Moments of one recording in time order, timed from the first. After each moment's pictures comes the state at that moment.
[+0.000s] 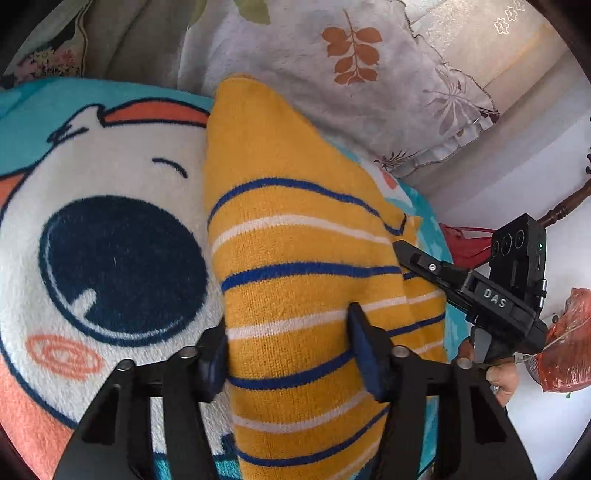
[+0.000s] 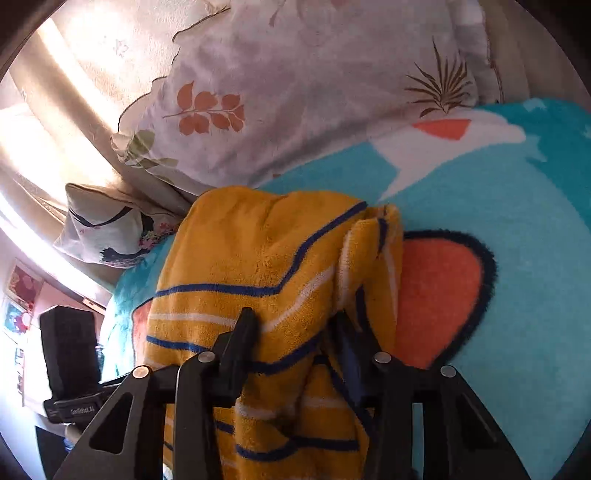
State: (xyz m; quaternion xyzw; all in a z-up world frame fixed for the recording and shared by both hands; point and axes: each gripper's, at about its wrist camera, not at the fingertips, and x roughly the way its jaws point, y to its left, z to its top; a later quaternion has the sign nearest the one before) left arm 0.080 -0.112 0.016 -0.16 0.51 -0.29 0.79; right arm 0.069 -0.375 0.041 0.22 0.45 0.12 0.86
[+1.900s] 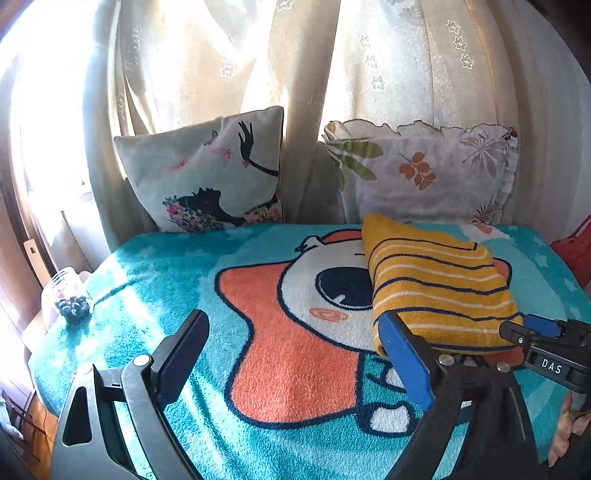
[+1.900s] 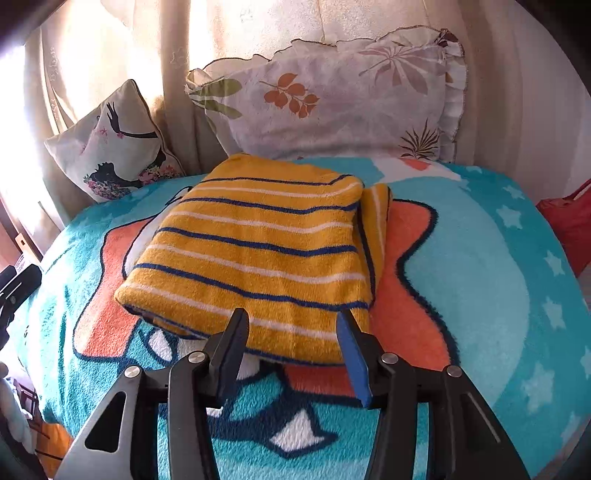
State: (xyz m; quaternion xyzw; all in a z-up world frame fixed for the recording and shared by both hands) left arm -0.116 -0.029 0.106 0.04 0.26 0.01 0.96; right arm -0.095 -0.269 0.078 0.05 0.42 0.01 0.91
